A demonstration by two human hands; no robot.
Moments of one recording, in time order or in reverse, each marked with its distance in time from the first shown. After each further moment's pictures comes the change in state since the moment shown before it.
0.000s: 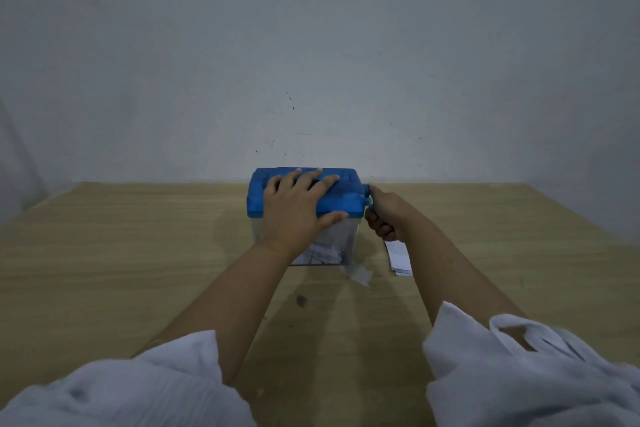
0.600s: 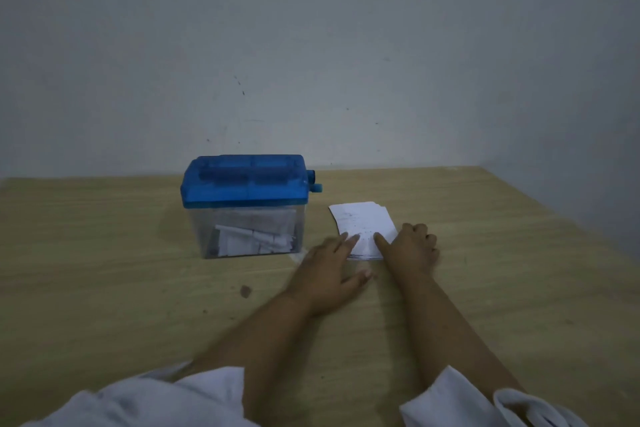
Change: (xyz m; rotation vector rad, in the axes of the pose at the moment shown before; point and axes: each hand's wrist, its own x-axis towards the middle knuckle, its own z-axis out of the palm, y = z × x) left_hand -0.046 0.111 0.073 -0.527 -0.432 0.127; right_hand -0.017 0.120 -0.052 -0.660 0.658 -0.010
